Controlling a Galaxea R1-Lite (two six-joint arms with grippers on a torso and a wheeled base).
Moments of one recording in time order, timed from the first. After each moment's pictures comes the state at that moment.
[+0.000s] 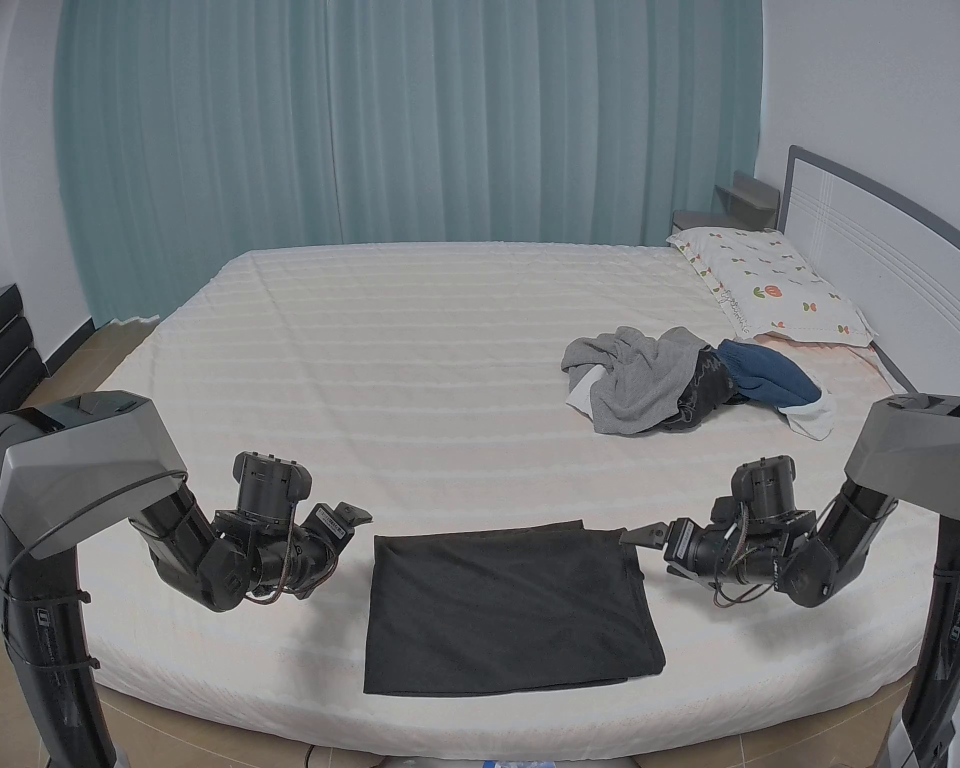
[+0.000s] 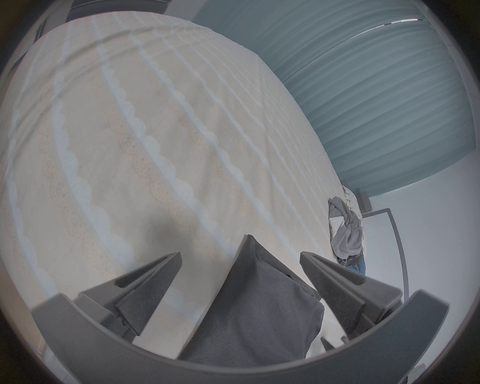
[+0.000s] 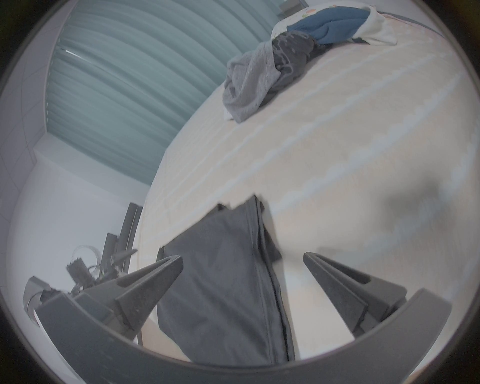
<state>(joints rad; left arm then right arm) -0.28 2.21 -0.76 -0.73 -0.03 -1.09 0.27 2.25 -0.72 -0.88 0.26 0.73</state>
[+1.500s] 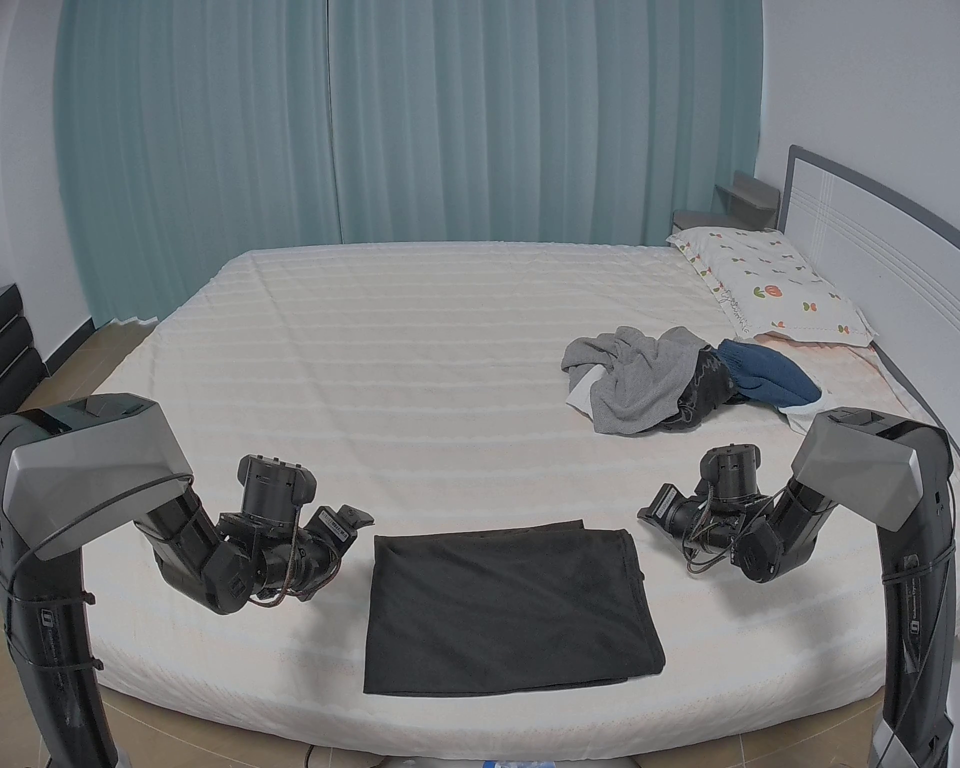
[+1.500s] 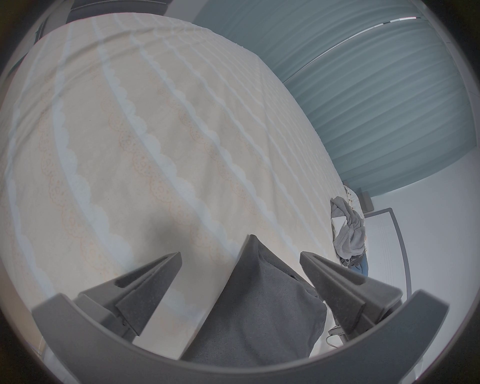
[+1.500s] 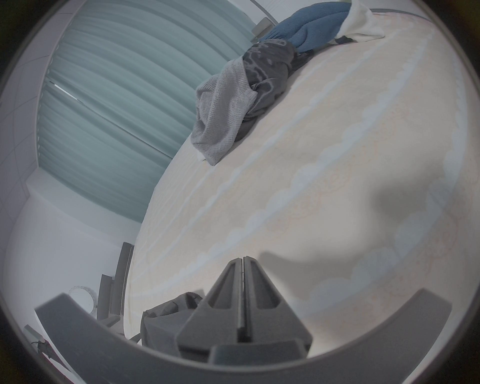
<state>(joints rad) -0.29 2.22 -0.76 -0.73 -0.02 -1.09 0.23 2.48 -1.01 -0.92 0.16 0.85</state>
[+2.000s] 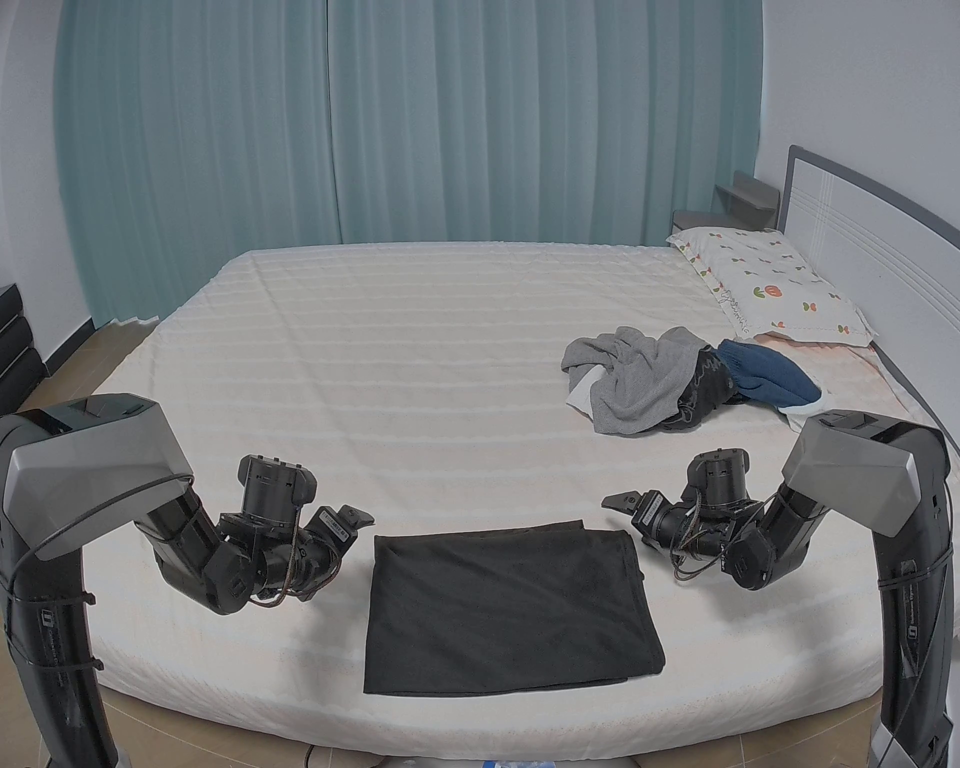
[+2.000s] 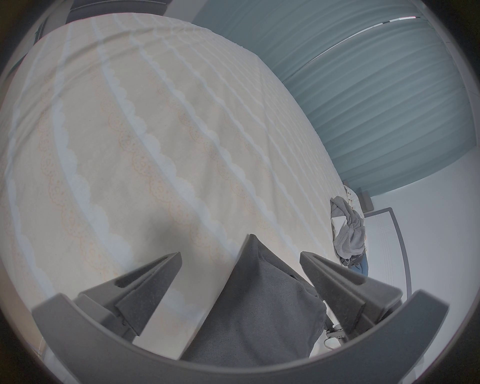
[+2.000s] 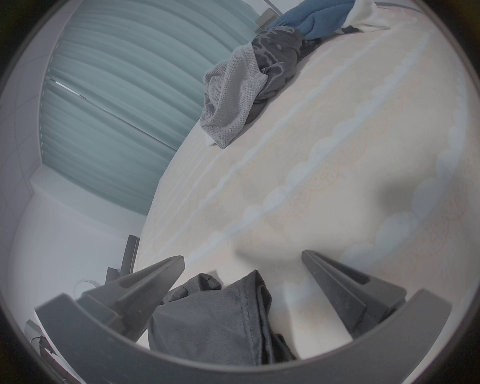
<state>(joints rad) -0.29 2.22 -0.76 -0.73 -0.02 -1.09 0.28 2.47 -1.00 -0.92 0.19 0.87</state>
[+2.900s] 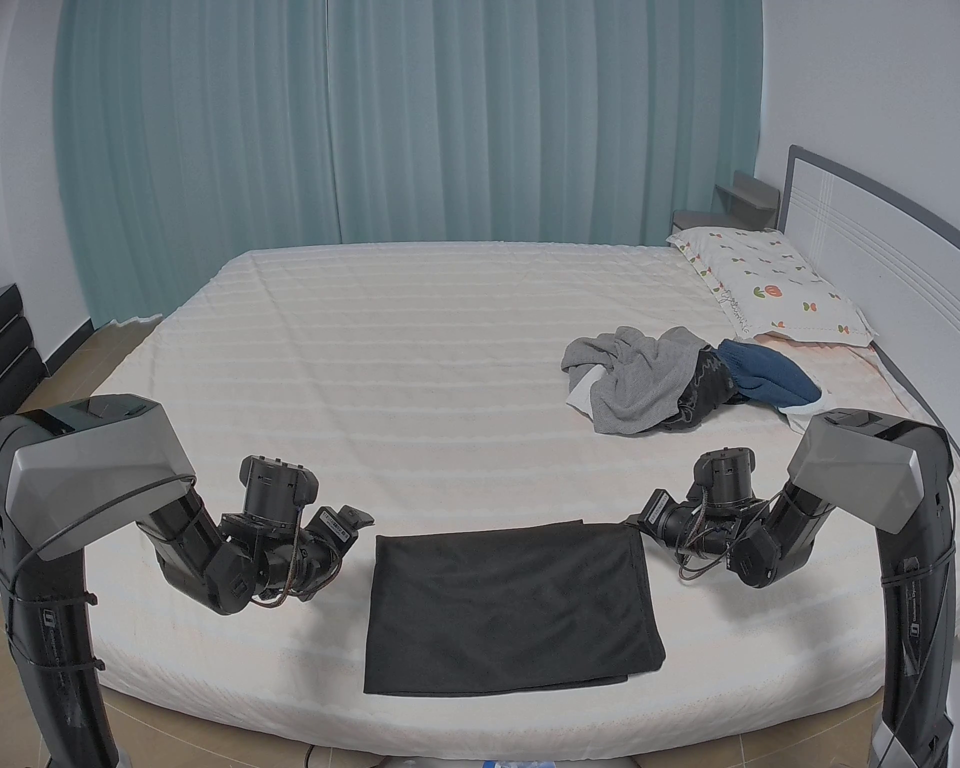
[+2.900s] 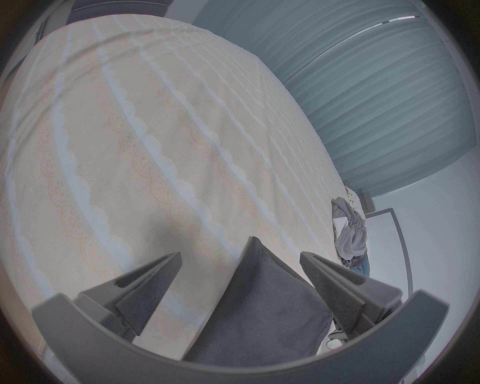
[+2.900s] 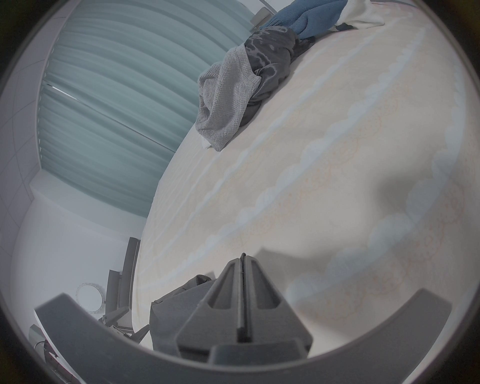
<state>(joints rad) -0.29 2.23 -0.76 -0.73 0.00 -1.09 0.25 2.47 -0.99 -0.92 0.19 0.88</state>
